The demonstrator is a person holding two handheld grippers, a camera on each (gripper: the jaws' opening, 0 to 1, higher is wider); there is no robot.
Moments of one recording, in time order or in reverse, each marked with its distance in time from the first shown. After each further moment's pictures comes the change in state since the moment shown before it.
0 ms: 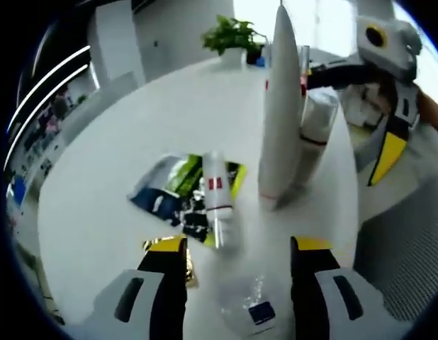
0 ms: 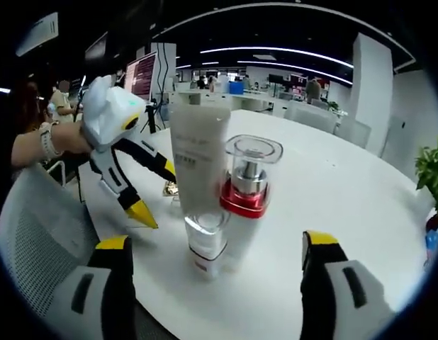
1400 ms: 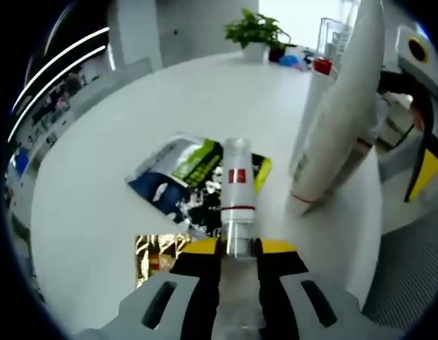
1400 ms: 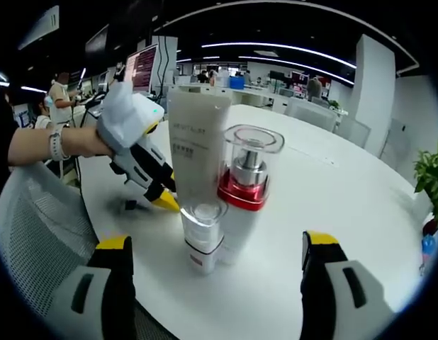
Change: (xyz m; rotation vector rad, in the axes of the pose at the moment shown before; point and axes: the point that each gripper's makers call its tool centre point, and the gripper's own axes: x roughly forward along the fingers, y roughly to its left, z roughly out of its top) left arm 0.022 0.020 -0.011 -0.150 0.012 0.045; right arm 0.003 -0.002 -0.009 -0.028 0.043 -0.007
